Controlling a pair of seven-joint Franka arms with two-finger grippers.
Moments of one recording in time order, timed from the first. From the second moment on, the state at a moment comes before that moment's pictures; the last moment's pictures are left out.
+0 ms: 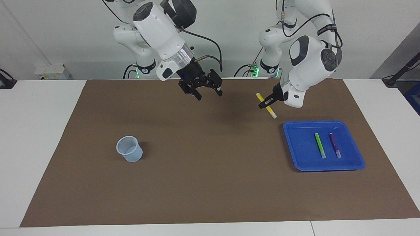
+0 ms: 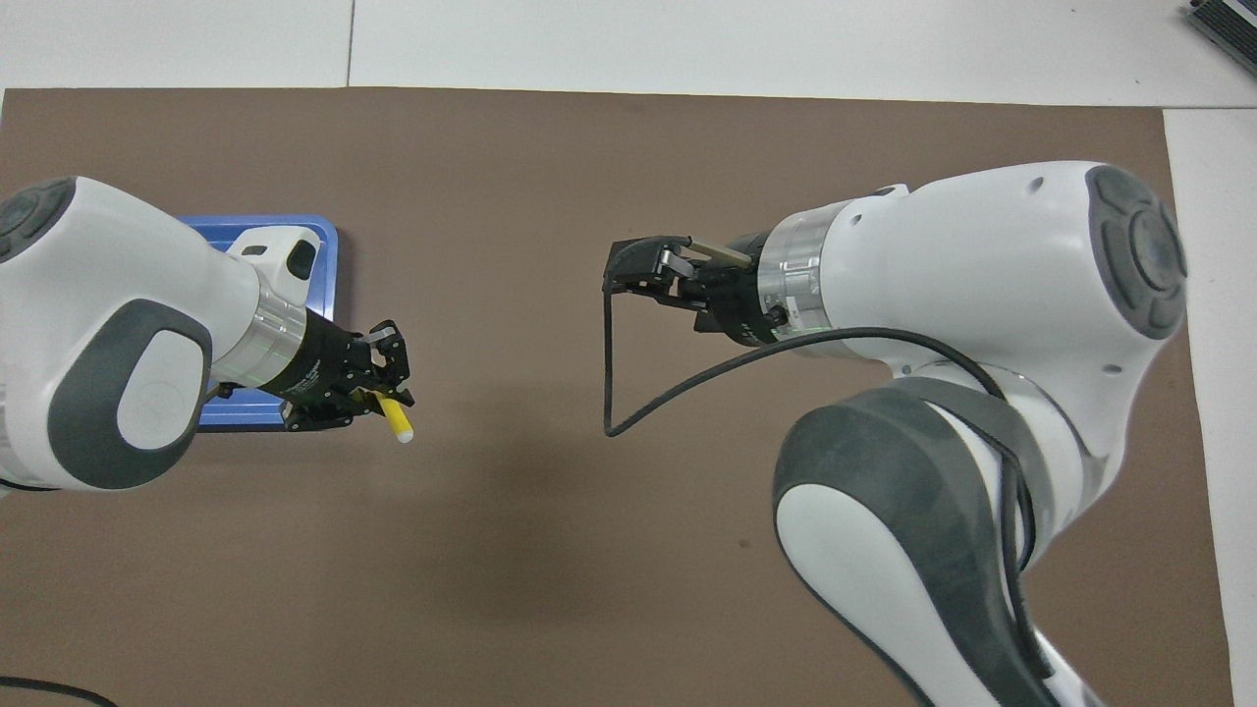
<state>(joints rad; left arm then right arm) 0.37 0.04 -0.63 -1.94 -0.32 1.80 -0.69 0.09 0.11 0.38 -1.66 0.40 2.10 0.55</state>
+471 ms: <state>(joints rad) 0.42 0.07 -0.62 -1.96 -0.04 1.93 -0.33 0.02 0.07 0.37 -1.65 0.18 1.92 0.33</state>
